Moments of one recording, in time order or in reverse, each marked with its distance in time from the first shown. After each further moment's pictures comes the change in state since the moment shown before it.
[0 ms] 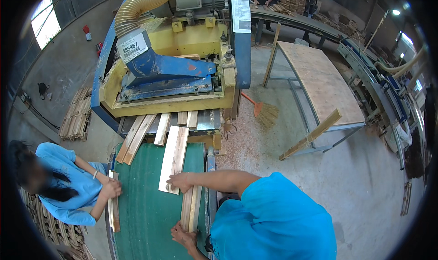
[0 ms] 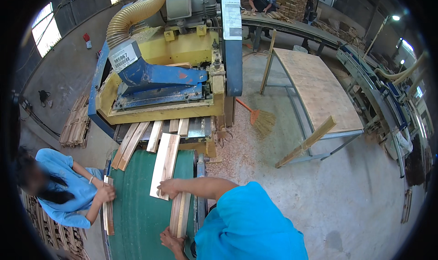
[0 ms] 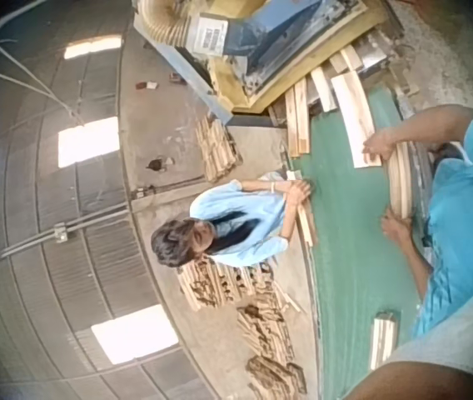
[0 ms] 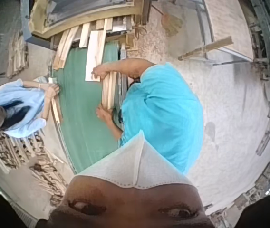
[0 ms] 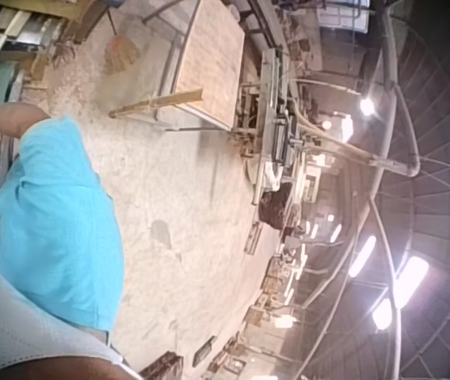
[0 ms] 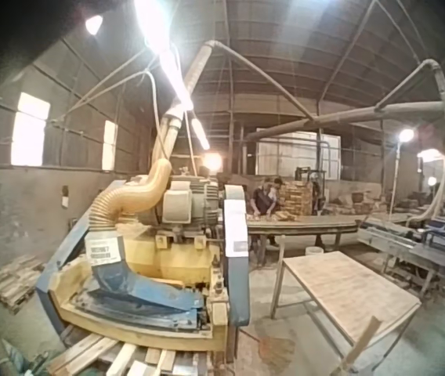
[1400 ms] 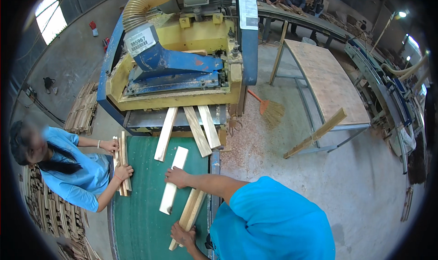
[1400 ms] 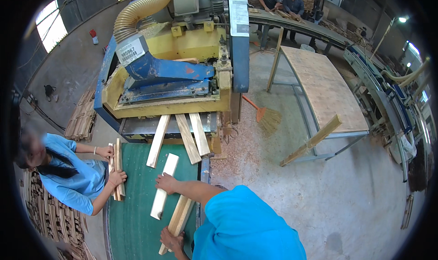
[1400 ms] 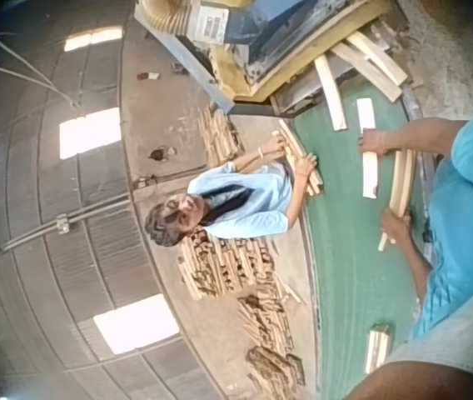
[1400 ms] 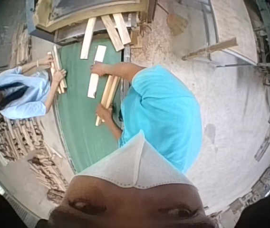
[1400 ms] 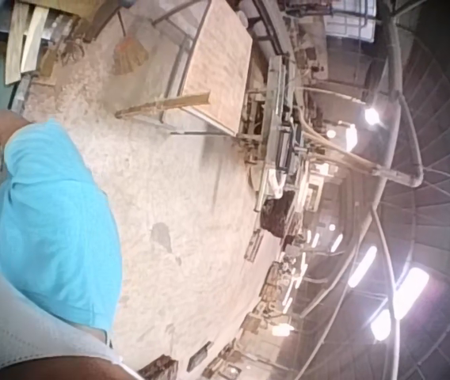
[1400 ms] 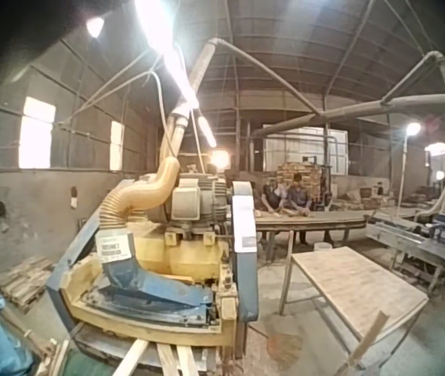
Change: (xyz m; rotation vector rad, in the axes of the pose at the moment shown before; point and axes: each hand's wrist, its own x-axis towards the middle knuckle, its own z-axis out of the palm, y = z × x) left_hand 0.001 -0.046 0.010 0.113 0.105 0.018; right_hand 0.046 -0.022 0.028 -0.247 0.344 0.049
